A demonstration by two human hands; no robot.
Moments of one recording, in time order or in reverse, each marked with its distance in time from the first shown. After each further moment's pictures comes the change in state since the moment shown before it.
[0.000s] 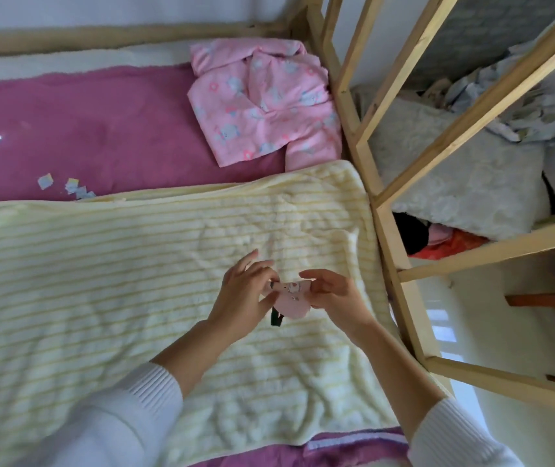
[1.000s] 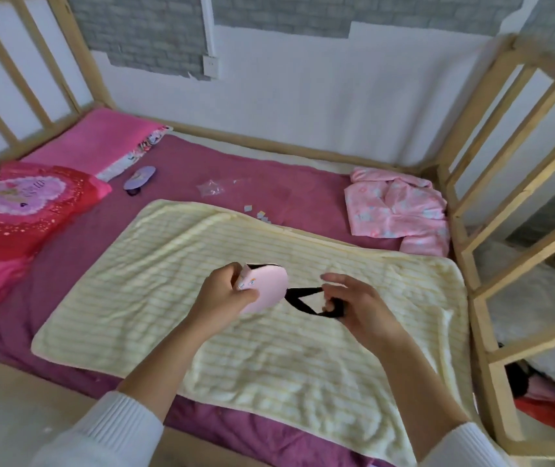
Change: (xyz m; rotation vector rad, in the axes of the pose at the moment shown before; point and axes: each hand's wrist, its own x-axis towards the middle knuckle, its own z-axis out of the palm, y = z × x) left_hand -0.337 0.009 -0.176 -0.481 0.637 -0.451; right_hand -0.208 -0.068 0.163 0.200 -0.472 -0.227
